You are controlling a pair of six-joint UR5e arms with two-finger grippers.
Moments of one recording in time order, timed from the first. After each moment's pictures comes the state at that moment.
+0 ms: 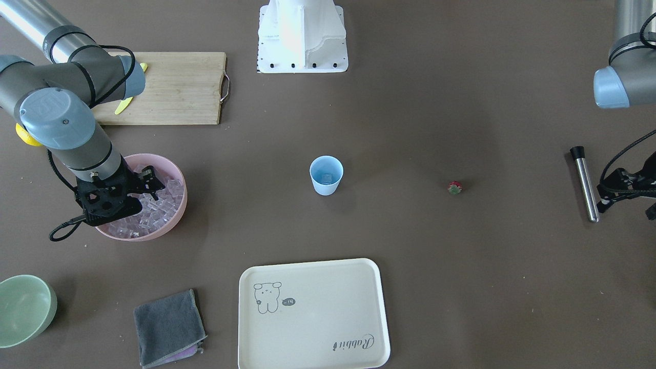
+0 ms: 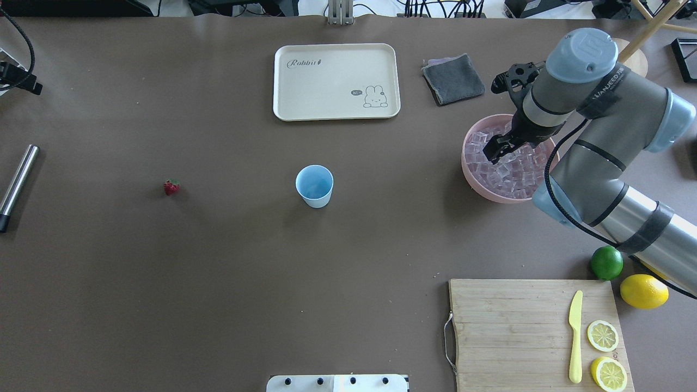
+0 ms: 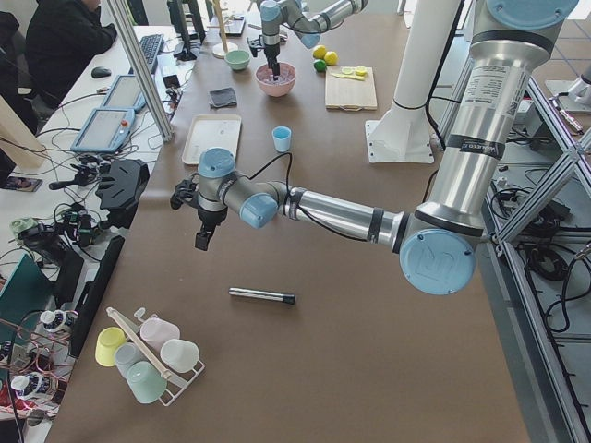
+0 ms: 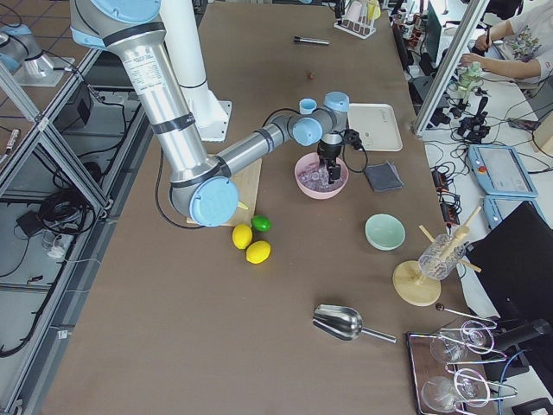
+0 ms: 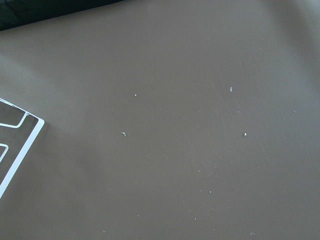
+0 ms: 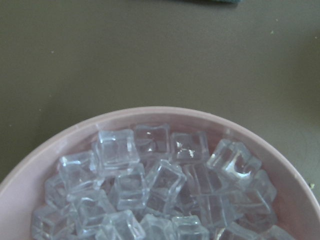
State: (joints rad) left arm -1.27 -1.80 -1.54 -1.98 -2.17 -0.38; right arm 0.86 -1.17 1.63 -1.51 2.05 0.50
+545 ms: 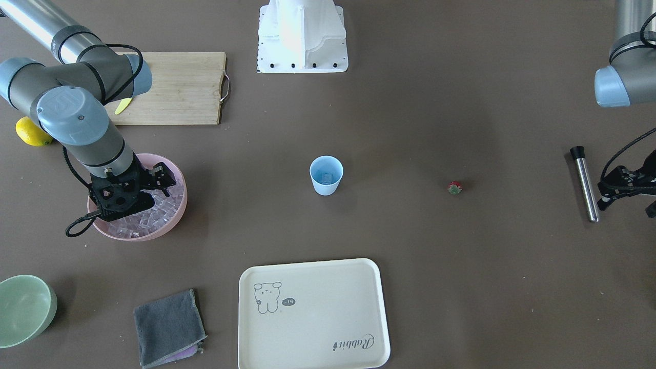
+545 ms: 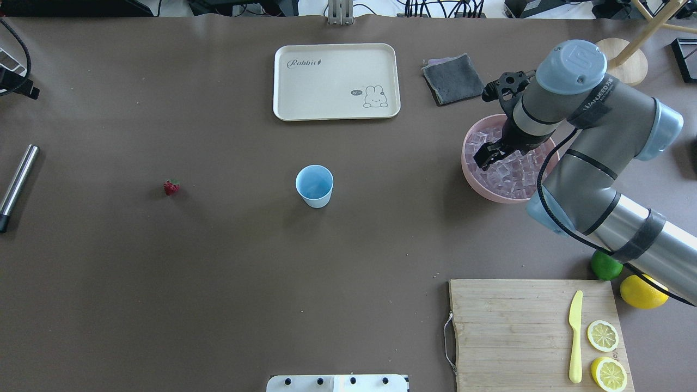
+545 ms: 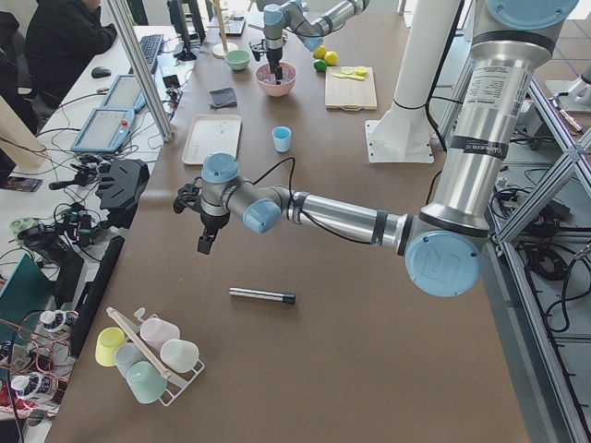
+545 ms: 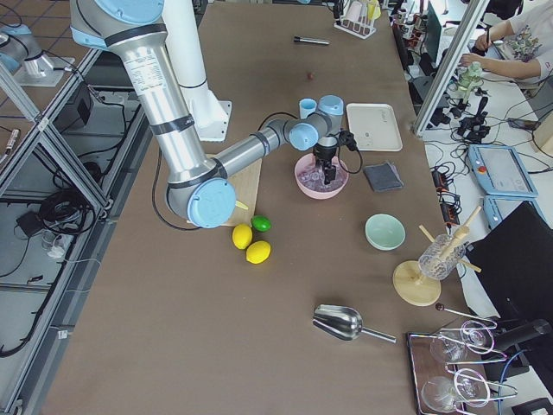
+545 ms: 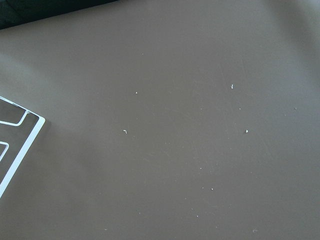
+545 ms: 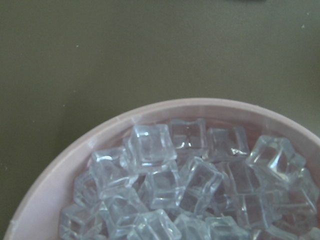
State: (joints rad) left arm -1.26 -1.78 -1.54 -2.00 -2.17 -0.39; right arm 0.83 -1.16 1.63 -1.49 2.04 0.52
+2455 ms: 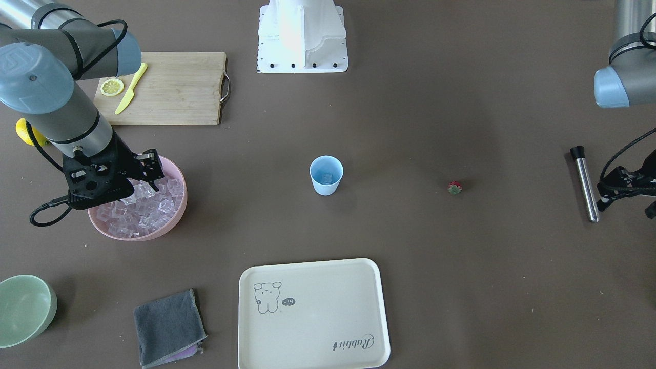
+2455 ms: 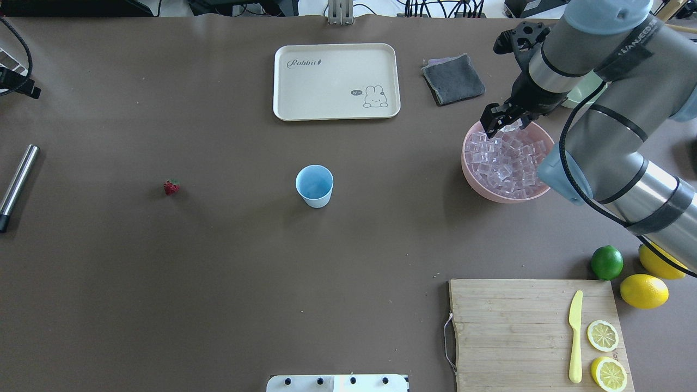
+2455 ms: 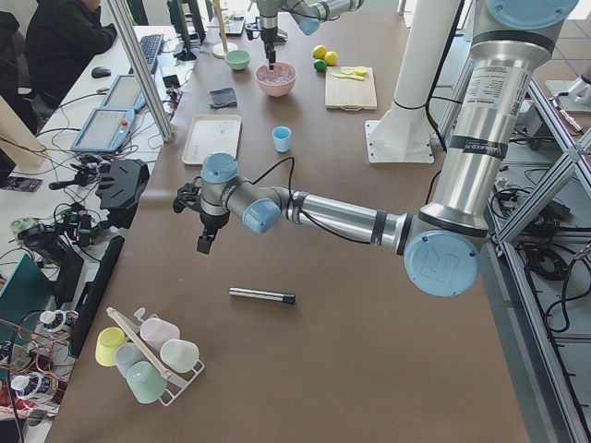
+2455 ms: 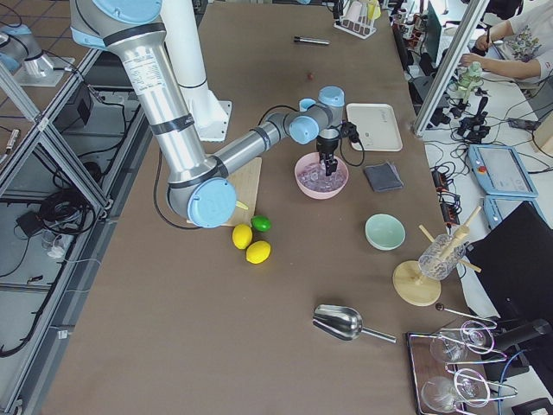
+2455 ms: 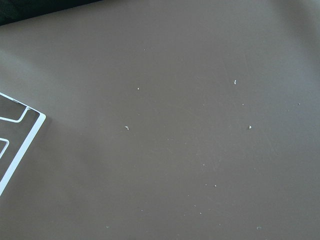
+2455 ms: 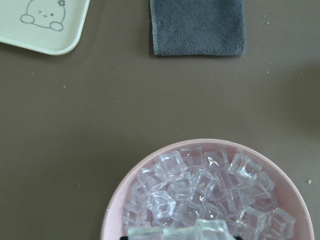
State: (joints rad) left arm -1.26 -1.79 -1.53 -2.00 -2.17 -0.39; right arm 0.94 -1.05 1.78 -1.73 2.13 0.56
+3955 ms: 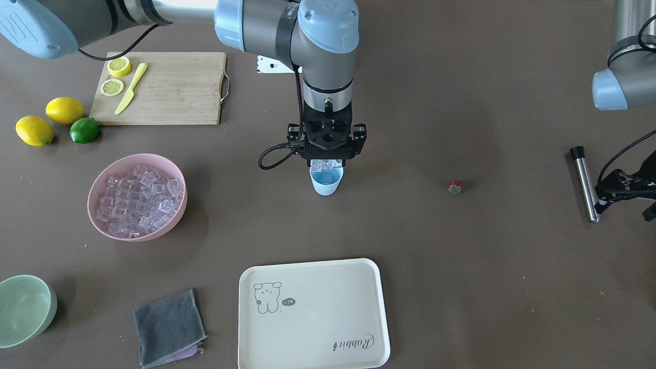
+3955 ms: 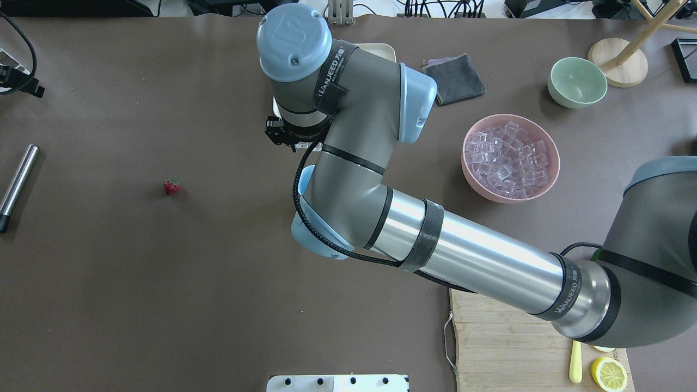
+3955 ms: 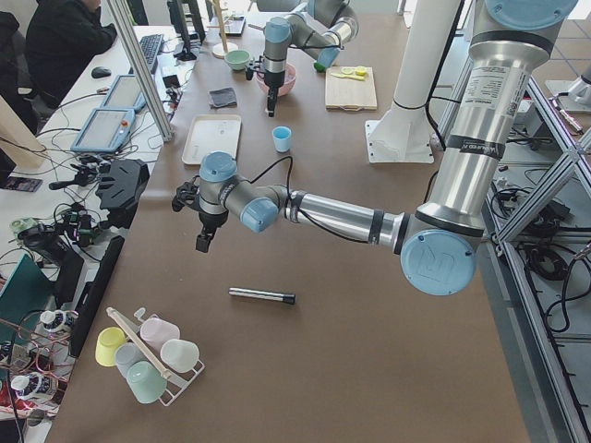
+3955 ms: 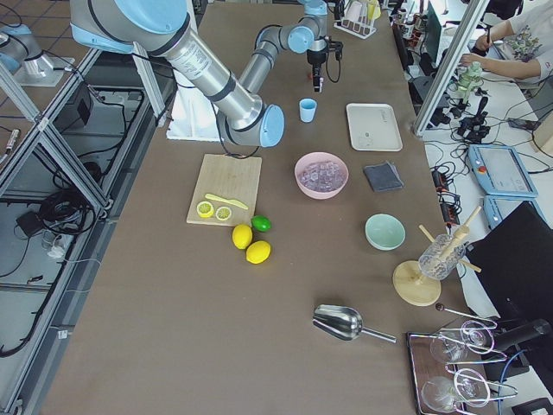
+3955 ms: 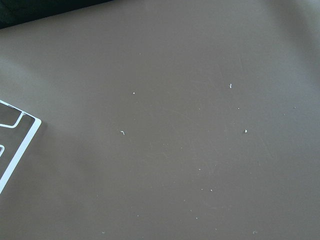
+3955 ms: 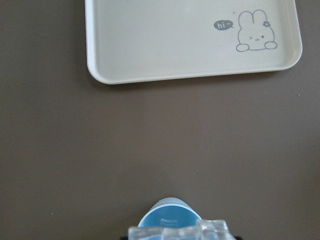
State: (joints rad) left arm -1.26 -1.80 -1.52 -2.00 -2.17 -0.38; right arm 0.57 -0.51 1.42 -1.71 1.82 1.21
